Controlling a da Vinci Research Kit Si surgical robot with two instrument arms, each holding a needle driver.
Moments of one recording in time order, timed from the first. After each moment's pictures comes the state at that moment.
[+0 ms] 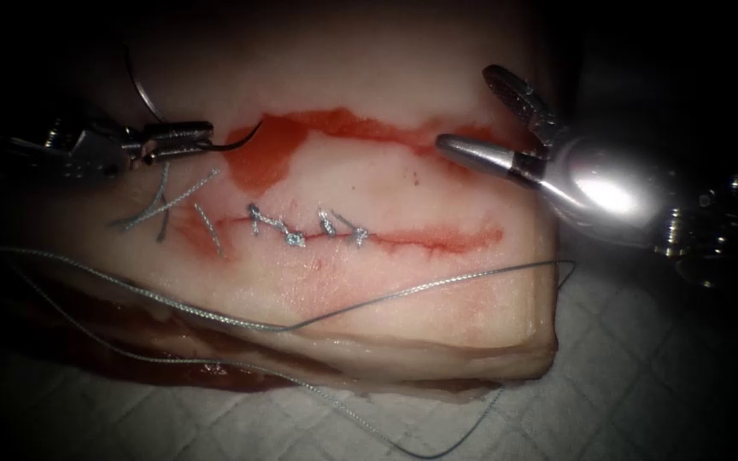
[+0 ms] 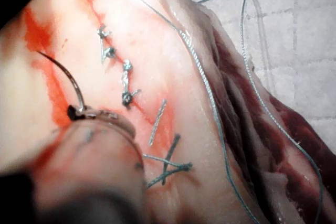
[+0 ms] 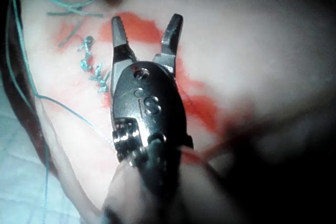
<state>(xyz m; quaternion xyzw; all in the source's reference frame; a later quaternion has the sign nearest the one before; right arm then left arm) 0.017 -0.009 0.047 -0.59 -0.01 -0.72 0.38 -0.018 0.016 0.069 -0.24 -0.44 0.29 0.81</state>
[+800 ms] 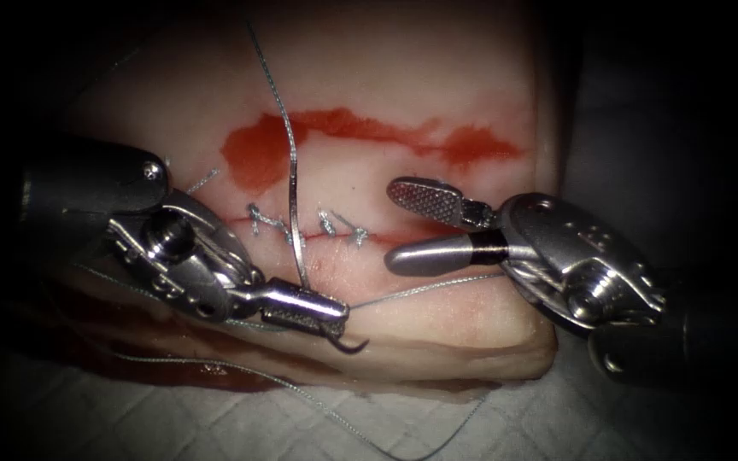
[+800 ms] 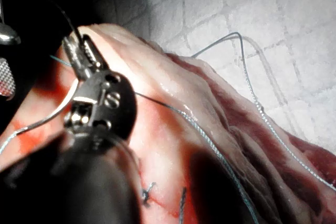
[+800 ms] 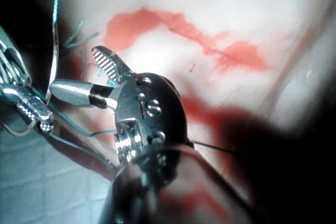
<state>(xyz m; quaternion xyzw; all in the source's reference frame) 0.022 -0.015 0.050 -0.63 0.32 -0.61 0.35 -0.029 0.007 0.064 -0.10 -0.70 0.29 0.64</state>
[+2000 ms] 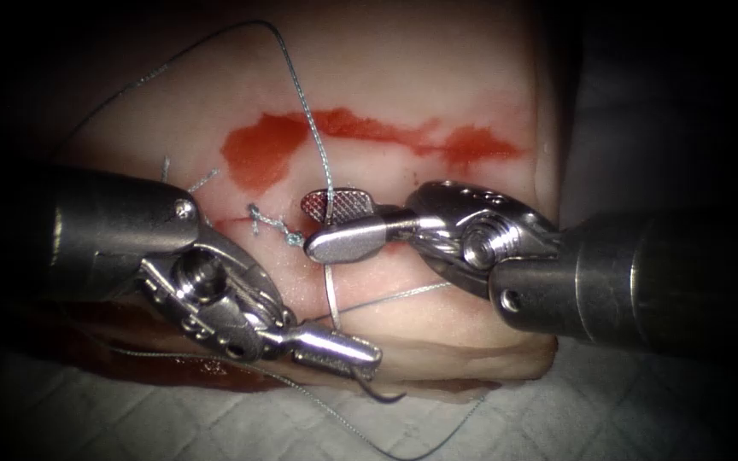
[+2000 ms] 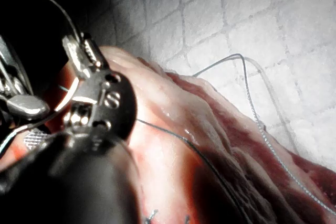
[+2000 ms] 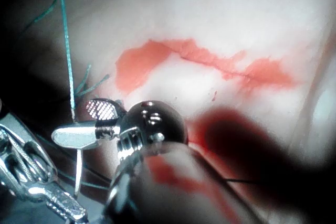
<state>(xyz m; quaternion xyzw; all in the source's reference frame) 0.027 -0.013 0.053 -0.60 0.44 -0.53 0.42 -0.031 0.005 0.064 -0.10 -0.70 0.30 0.64</state>
